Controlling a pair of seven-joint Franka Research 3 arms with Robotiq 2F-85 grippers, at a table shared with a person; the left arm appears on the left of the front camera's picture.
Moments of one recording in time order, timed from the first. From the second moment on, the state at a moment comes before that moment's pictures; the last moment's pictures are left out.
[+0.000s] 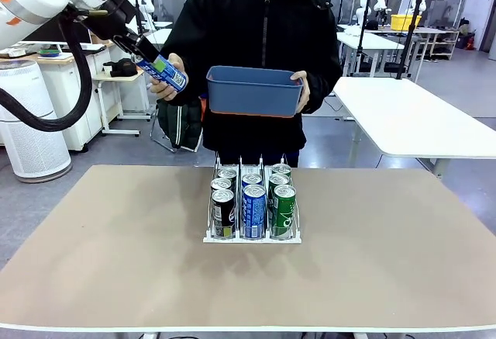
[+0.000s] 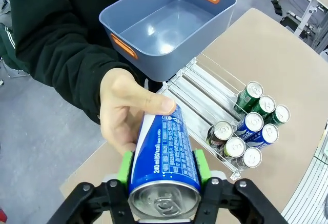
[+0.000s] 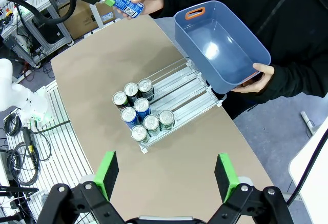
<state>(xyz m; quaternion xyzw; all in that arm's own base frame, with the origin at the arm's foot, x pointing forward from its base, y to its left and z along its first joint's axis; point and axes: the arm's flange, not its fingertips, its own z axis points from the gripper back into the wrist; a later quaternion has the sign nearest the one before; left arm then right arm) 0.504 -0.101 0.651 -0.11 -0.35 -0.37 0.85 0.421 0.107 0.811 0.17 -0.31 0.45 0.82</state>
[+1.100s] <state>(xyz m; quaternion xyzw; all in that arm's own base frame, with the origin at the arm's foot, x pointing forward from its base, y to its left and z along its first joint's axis) 0.505 -0.101 0.651 -0.11 -0.35 -0.37 0.85 0.421 0.107 0.811 0.17 -0.31 0.45 0.82</state>
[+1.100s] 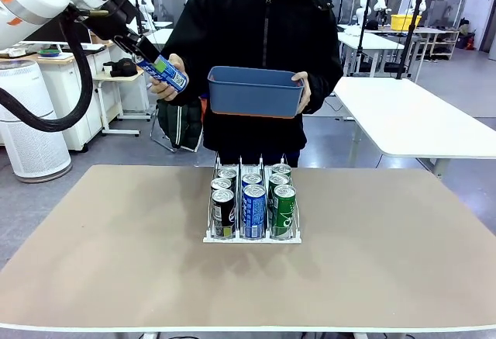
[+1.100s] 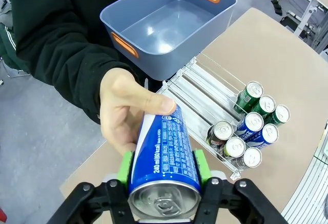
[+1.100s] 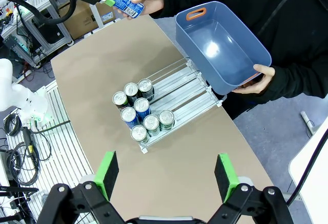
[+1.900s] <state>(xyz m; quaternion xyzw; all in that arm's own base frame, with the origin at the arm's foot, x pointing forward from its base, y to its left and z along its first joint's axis) 0.505 -0.101 0.649 -0.11 -0.35 -0.37 0.85 0.421 0.107 0.811 0.17 -0.31 0.45 0.82</state>
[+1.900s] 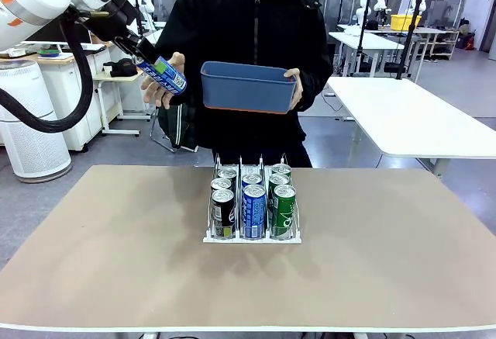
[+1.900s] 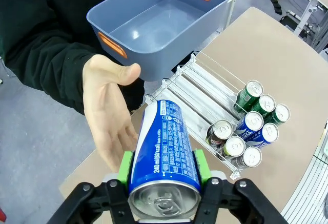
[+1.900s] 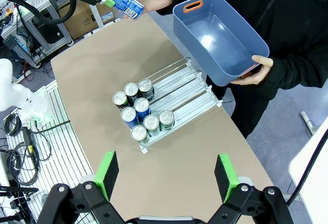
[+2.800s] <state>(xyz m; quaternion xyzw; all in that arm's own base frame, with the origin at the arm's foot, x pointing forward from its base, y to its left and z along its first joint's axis) 0.505 -0.101 0.649 -0.11 -0.35 -0.37 0.85 0.421 0.107 0.811 0.17 -0.31 0.45 0.82</state>
